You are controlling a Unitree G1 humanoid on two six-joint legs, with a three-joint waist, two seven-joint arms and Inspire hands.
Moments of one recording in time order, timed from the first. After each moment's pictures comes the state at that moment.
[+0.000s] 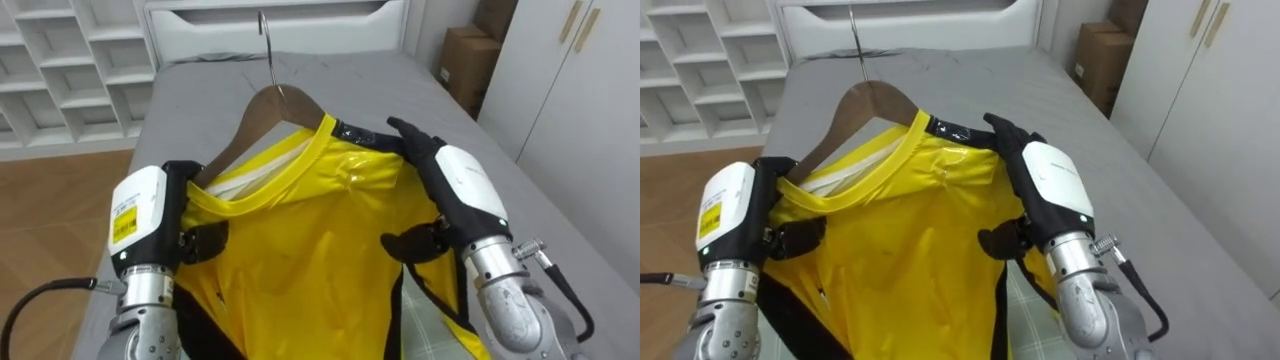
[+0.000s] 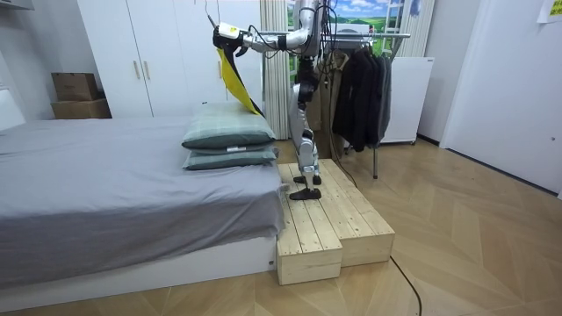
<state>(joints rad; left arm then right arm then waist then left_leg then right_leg) -0.14 0.28 -0.13 0.14 0.64 0.07 0.43 -0.23 -0.36 0.26 0.03 -0.56 0.05 -0.12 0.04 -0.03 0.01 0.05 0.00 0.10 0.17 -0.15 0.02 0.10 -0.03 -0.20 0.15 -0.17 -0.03</state>
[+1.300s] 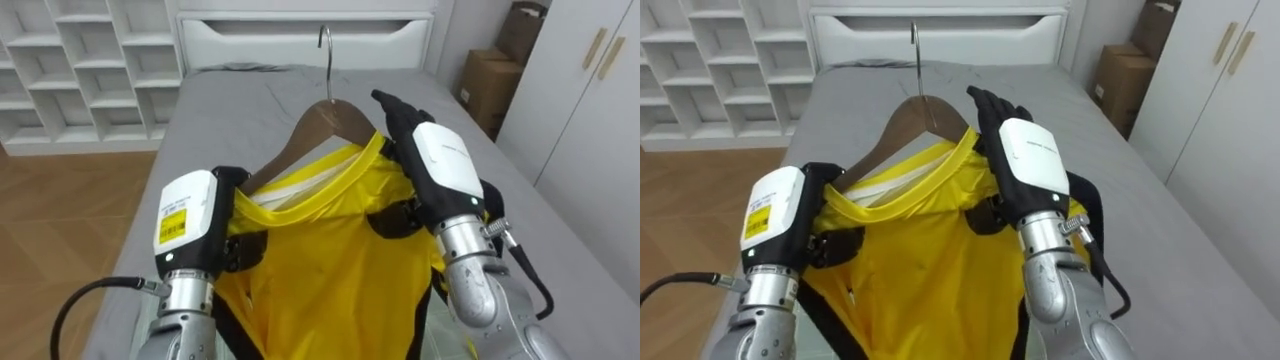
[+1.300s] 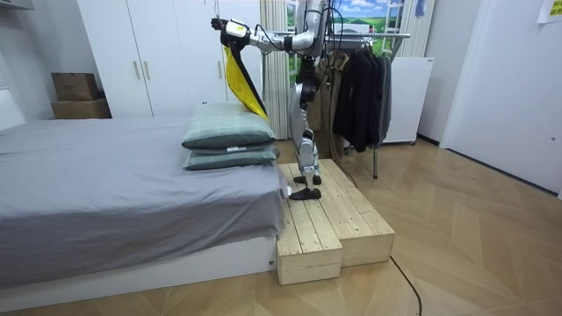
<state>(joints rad) -0.13 0.20 -0.22 0.08 0.76 0.10 0.38 -0.35 -0.26 0.29 0.16 -0.67 0.04 -0.27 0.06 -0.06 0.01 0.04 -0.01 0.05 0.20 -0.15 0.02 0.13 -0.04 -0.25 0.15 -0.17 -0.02</state>
